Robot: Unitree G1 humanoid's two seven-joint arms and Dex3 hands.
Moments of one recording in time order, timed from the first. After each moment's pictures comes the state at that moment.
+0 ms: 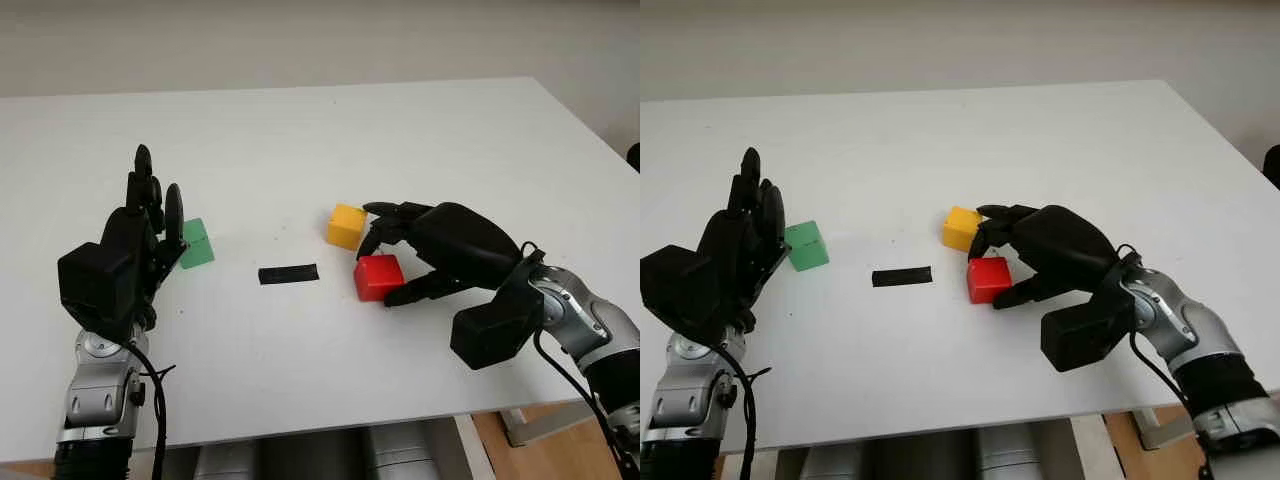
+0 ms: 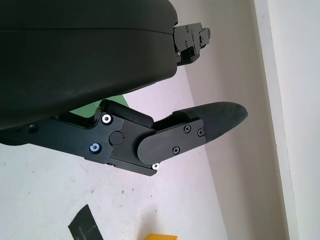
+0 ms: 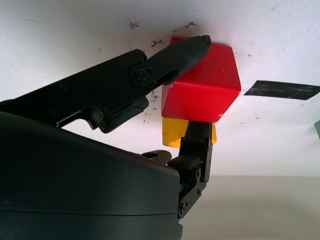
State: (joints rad) left arm -0.19 0.23 0.20 -0.01 -0.03 0.07 -0.05; right arm -0.51 -0.67 0.24 0.50 -0.67 -0.70 0.02
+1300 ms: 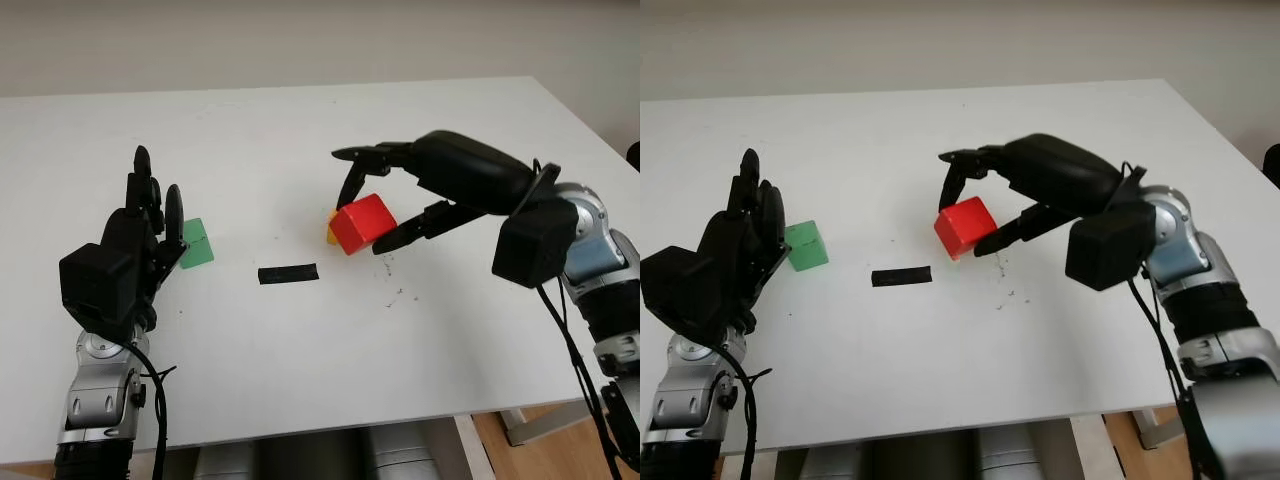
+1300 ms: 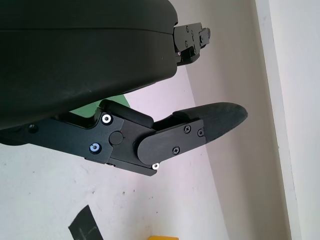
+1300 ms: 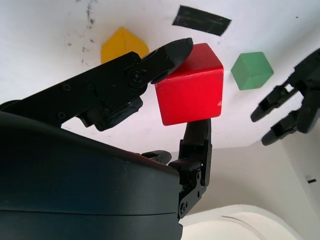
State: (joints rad) left arm -0.18 0.23 0.20 -0.01 -0.03 0.07 -0.03; right arm -0.89 -0.59 0.22 0.64 -0.19 -0.74 0.56
